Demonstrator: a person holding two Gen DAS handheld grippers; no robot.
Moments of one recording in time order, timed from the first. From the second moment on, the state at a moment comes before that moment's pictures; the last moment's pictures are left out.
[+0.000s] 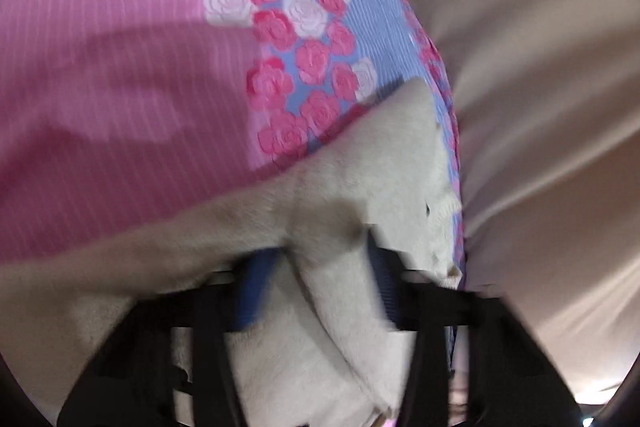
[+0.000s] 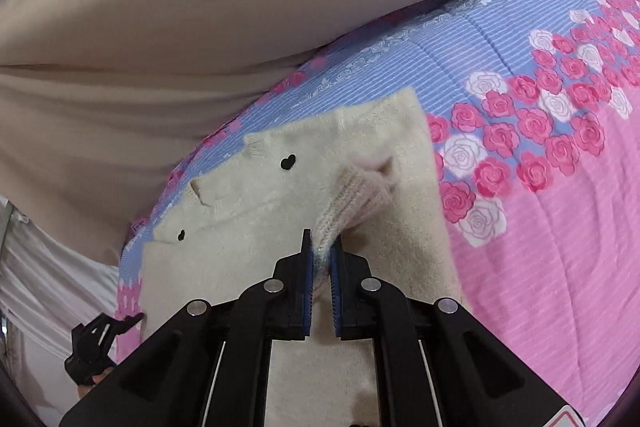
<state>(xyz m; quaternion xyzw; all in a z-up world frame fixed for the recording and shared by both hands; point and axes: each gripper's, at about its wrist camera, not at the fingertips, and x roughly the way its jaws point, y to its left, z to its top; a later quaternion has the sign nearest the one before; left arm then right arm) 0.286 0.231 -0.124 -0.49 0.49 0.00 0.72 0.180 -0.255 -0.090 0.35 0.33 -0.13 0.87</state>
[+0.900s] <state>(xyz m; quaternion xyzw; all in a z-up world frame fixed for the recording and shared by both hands) 0.289 0.222 -0.122 -0.36 0.50 -0.02 0.79 0.441 -0.017 -0.095 0.09 0.49 0.12 0.86</state>
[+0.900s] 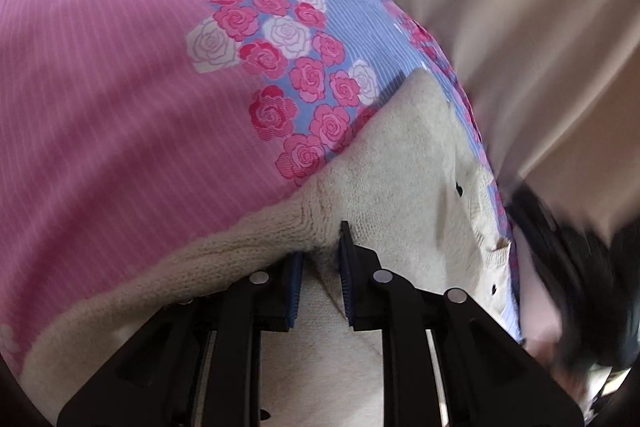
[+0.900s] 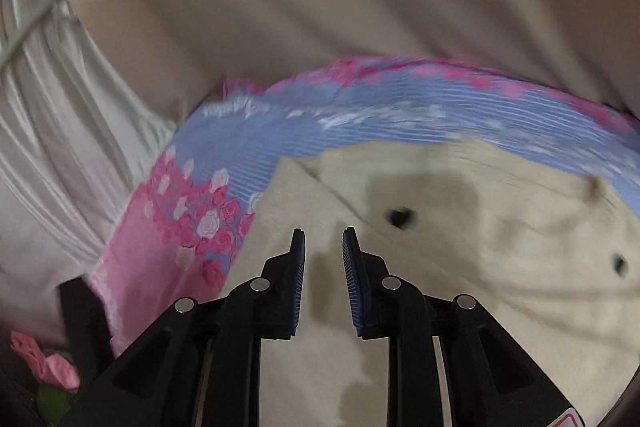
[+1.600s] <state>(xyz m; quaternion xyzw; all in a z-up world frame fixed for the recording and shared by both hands) 0.268 0.239 -0.103 -0.30 0.51 -0.05 0.81 0.275 -0.081 -0.054 0.09 0.36 0.01 0.93</state>
